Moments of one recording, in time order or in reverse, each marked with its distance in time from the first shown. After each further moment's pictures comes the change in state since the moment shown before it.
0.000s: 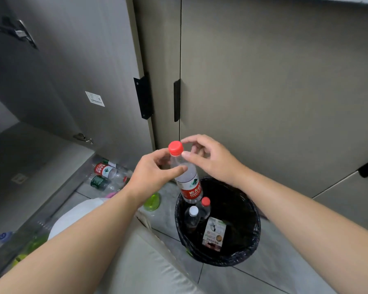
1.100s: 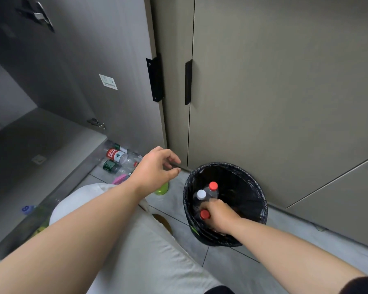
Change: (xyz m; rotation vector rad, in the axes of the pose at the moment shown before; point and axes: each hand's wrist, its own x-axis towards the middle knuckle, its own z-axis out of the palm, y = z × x) left_hand -0.018 -0.045 -0.015 0.555 -0.038 0.022; right_hand -0.114 0.122 0.106 -0.564 -0.506 0.463
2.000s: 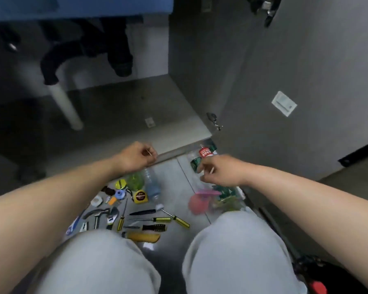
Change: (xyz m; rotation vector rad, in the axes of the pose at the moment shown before) left_hand -0.116 -0.257 -0.208 -0.192 0.236 -0.680; right_hand 0.165 -0.366 -0.106 -0.384 -0.272 -0.603
